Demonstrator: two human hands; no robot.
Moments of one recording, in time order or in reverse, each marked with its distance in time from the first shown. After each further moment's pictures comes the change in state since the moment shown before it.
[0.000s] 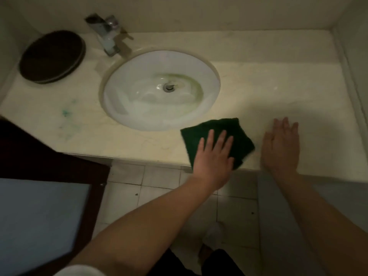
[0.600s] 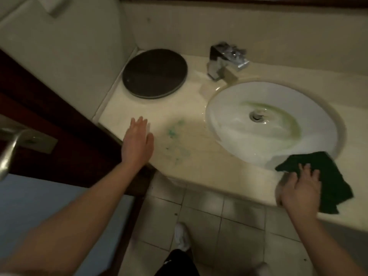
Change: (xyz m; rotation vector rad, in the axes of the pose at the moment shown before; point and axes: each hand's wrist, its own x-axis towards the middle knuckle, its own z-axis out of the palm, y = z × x) left_hand -0.117 -0.535 -0.079 -0.293 0.401 -0.537; right_hand -0.084 -0.275 0.110 0.094 -0.020 0.126
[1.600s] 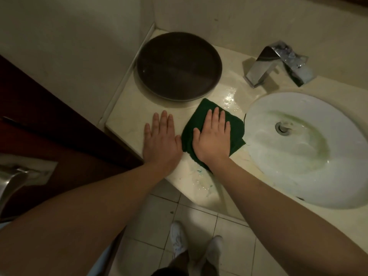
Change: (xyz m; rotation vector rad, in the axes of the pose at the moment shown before) left_hand 0.075 -0.042 0.046 0.229 -0.177 0.027; right_hand 0.009 -0.321 0.166 -0.351 -0.300 -0.499
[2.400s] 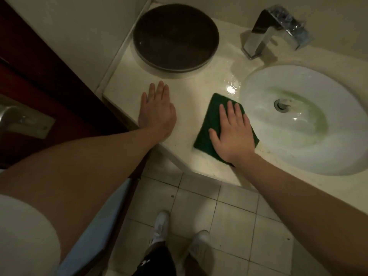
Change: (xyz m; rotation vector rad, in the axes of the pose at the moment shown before) left_hand -0.002 -0.001 -0.004 -0.023 0.036 0.002; right_hand -0.072 0.077 -0.004 -0.133 0.004 -0.168
